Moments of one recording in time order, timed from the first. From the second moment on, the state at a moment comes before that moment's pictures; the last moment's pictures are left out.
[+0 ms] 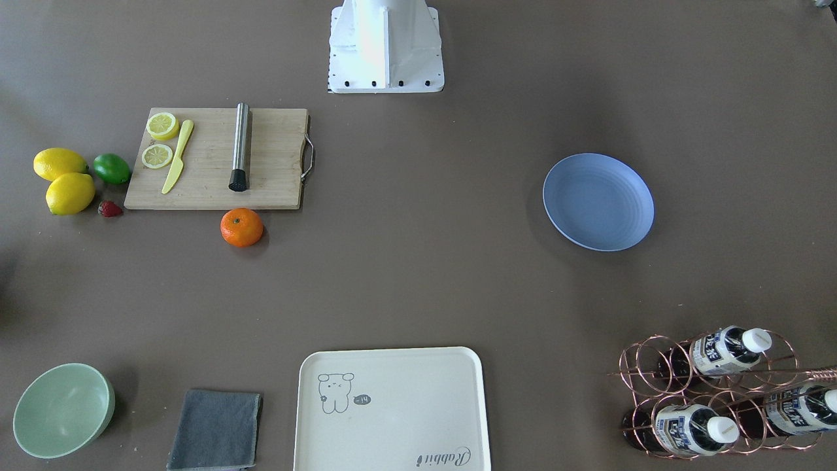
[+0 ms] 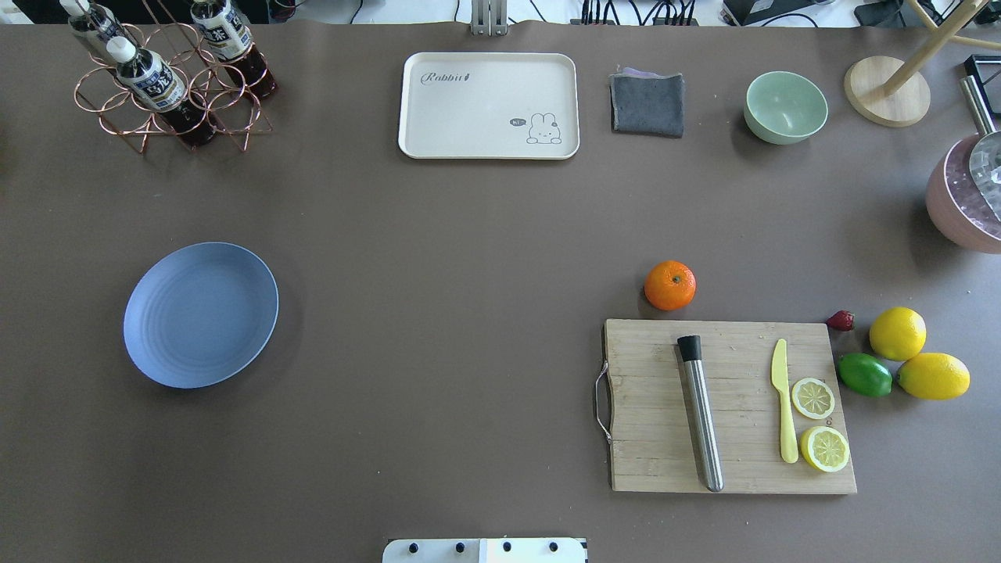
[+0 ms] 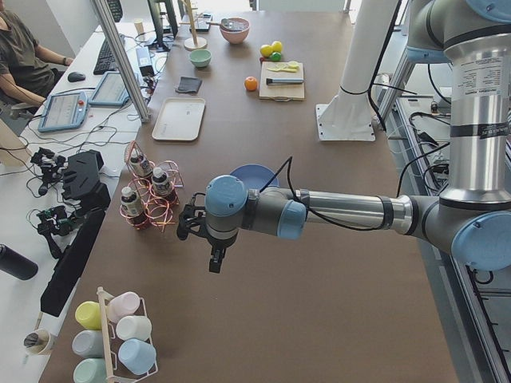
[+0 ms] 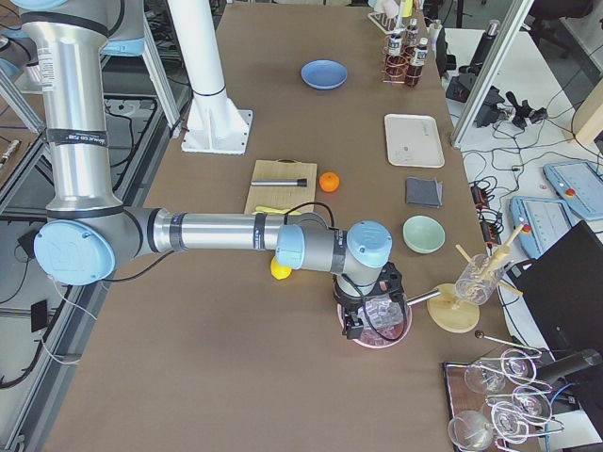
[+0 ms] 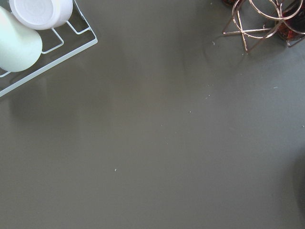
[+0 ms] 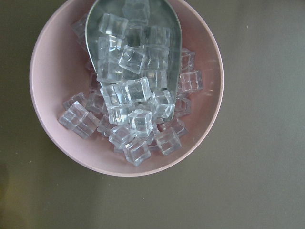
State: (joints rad) left arm -1.62 -1.46 -1.73 -1.72 -2.42 -0.02; right arm 1.57 -1.53 1.57 -1.67 2.28 -0.26
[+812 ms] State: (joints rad) left arm -1.62 -1.42 -1.79 -1.74 -2.42 -0.04; right arm 1.57 -1.53 1.57 -1.67 2.28 -0.26
